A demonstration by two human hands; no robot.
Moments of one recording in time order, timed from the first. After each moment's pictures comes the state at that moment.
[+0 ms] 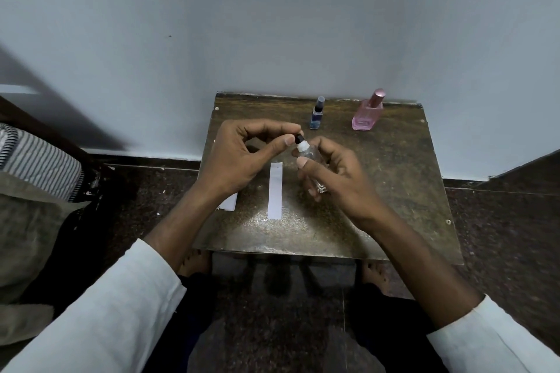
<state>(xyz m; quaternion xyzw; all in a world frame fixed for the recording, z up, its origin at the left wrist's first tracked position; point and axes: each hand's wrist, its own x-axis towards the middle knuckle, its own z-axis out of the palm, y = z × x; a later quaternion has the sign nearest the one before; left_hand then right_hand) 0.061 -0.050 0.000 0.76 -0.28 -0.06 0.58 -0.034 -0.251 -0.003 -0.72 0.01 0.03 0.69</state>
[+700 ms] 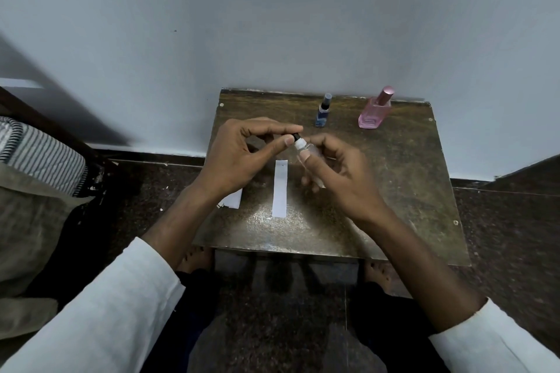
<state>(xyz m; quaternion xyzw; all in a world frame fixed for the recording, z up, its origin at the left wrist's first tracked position) 0.064 -0.043 -0.003 0.78 -0.30 -0.05 0.54 -0.032 -0.243 -0.005 -0.76 0.02 -0.01 0.65</state>
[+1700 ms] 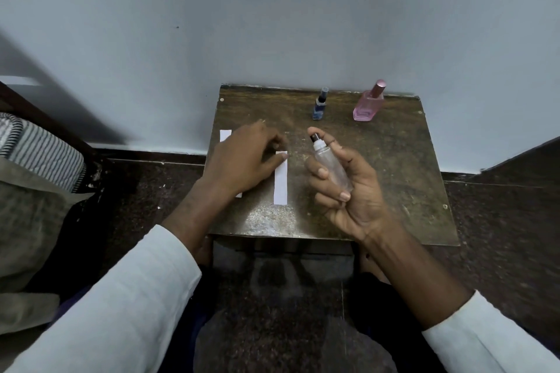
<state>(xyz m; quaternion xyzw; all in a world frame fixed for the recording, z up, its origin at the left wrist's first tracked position) 0.059 -0.038 -0.017 0.92 -0.31 -0.06 0.22 -0.061 -0.226 0.001 -0.25 0.05 0.15 0.96</state>
